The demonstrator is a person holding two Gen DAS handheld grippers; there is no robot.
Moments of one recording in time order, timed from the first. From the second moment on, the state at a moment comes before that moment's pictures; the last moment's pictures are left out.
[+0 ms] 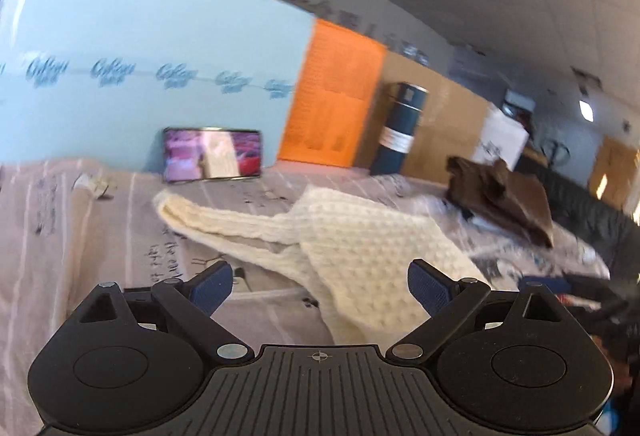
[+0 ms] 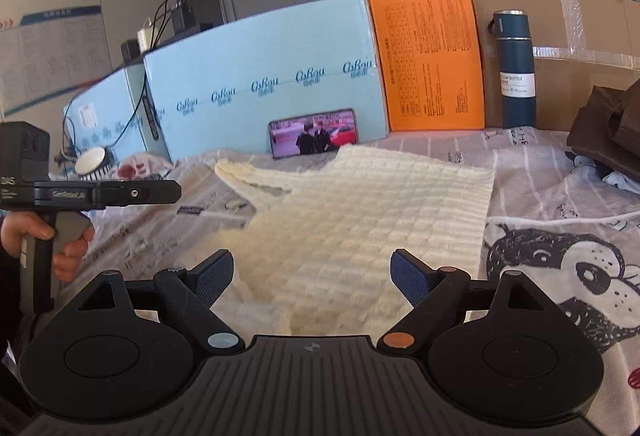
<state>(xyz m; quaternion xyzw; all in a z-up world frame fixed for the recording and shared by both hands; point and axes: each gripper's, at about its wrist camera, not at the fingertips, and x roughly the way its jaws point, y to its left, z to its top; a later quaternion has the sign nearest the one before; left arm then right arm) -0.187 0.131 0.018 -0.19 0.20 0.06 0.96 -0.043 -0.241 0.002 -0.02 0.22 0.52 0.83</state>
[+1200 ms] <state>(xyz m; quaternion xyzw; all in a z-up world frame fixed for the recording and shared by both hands) -0.050 0.081 0.006 -0.05 0.21 -0.04 0.98 0.109 -0.172 -0.006 0.17 0.31 0.43 0.83</state>
